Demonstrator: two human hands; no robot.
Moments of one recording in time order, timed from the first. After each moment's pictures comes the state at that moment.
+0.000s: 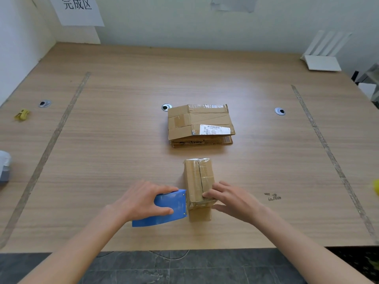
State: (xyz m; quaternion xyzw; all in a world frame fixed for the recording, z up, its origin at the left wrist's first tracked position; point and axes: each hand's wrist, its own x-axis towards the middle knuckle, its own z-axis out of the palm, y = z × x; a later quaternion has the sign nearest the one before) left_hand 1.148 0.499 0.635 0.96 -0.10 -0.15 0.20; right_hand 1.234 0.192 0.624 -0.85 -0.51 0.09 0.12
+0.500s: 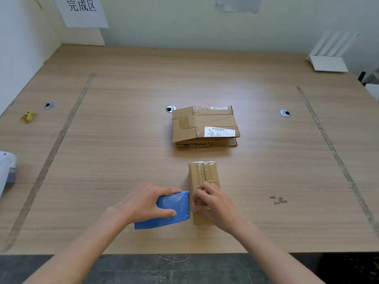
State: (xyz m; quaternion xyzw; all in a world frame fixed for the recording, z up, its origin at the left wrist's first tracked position) left_hand 1.149 0.506 0.637 0.96 -0.08 -0.14 0.21; right_hand 1.207 0.248 0.594 -0.88 -0.40 0.05 0.24
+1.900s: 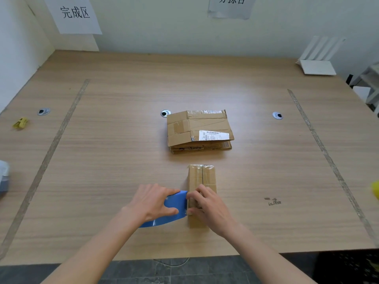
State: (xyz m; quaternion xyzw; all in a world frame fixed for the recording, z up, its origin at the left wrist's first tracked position) left_hand 1.172 0.480 0.631 0.99 -0.07 -0.15 0.04; right_hand 1.203 0.255 0.596 -0.90 -0.36 0.09 0.24
